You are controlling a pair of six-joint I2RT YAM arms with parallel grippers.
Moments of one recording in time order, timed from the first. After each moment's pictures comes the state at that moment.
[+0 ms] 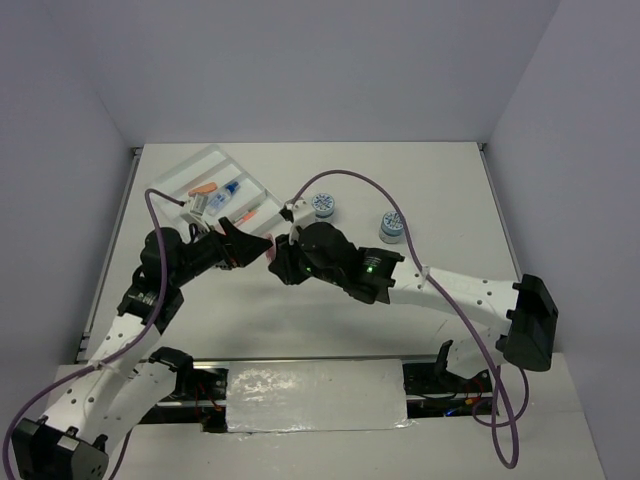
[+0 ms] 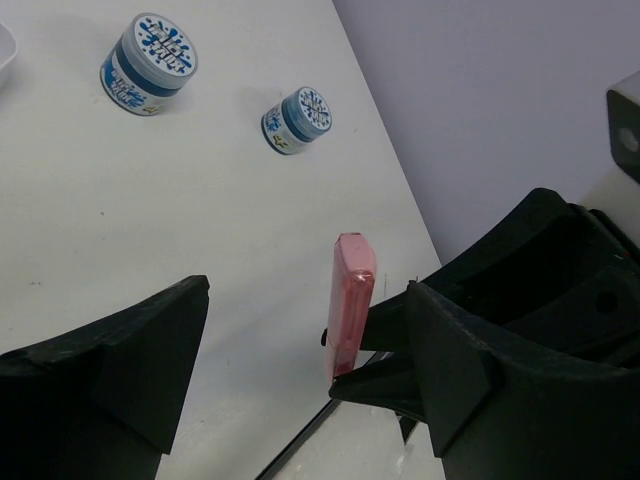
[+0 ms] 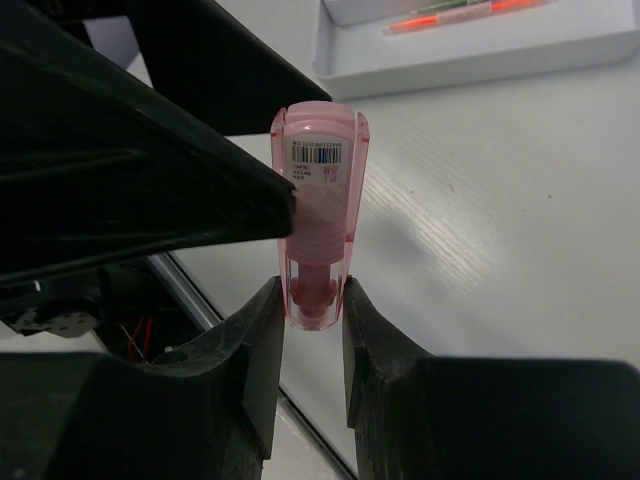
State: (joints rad) left arm -0.29 0.73 0.60 -0.03 0.46 -0.75; right arm 1.10 1.39 1.14 -0.20 0.17 0.47
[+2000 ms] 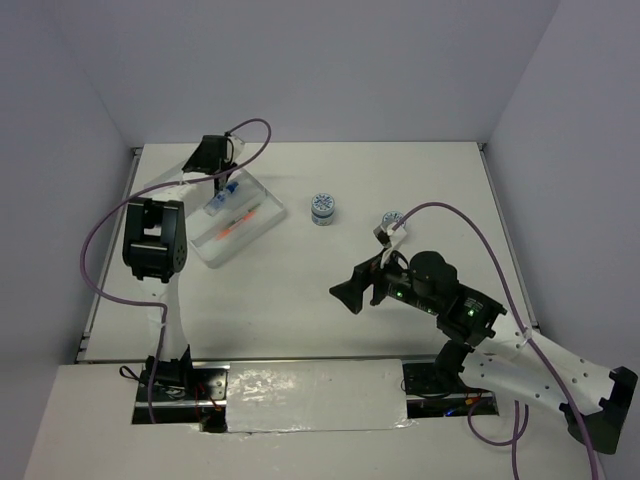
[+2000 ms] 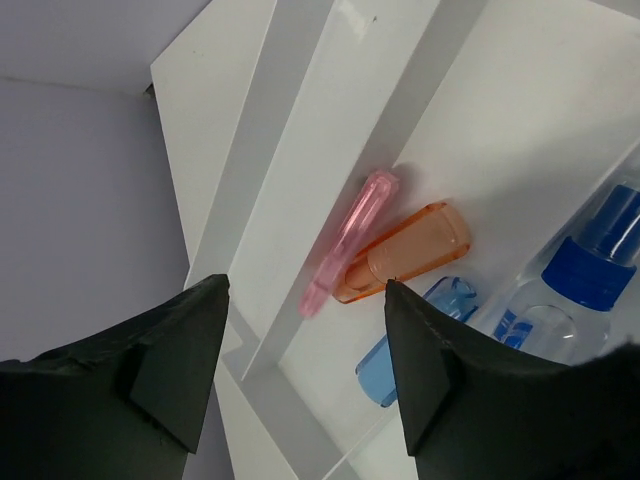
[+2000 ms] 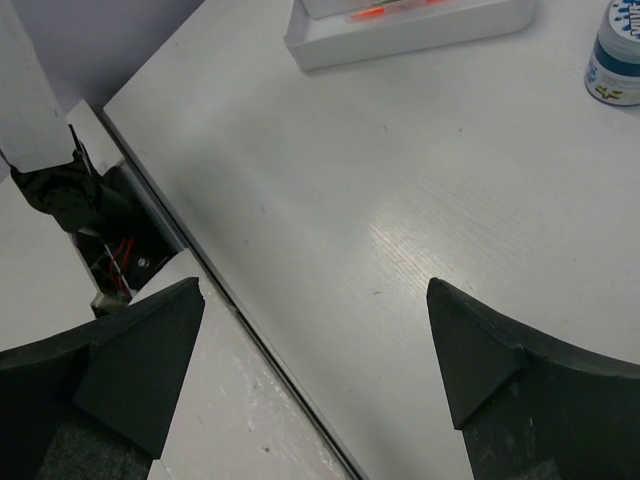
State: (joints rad) left arm -0.10 2.13 1.58 -0.10 -0.46 0.61; right arm 0.89 0.67 0.64 -0.23 -0.06 0.37
